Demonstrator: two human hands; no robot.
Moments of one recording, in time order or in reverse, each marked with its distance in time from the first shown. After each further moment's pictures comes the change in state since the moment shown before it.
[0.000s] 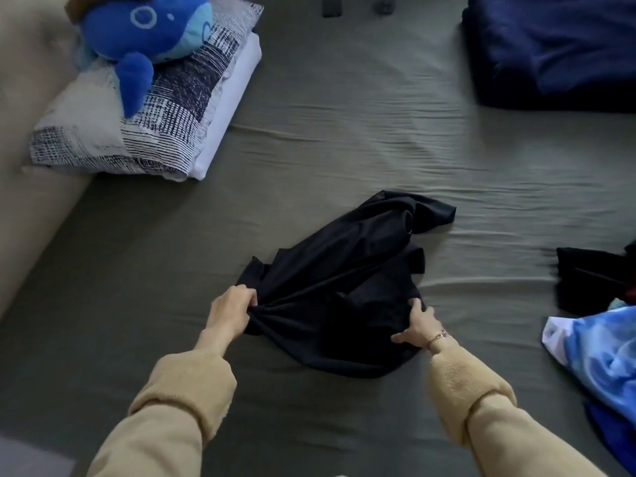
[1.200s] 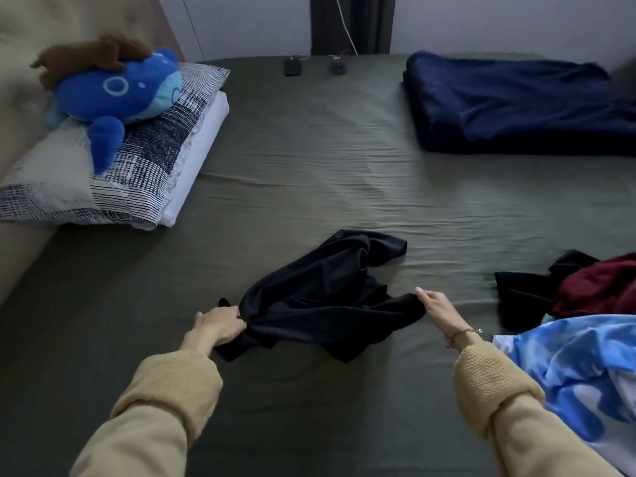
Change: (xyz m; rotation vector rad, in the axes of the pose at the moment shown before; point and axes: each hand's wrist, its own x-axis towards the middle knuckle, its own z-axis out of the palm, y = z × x) left_hand 0.029 0.053 -0.054 0.093 -0.311 -0.065; right_hand 0.002 0.049 -0.099 0.669 0.310 -0.148
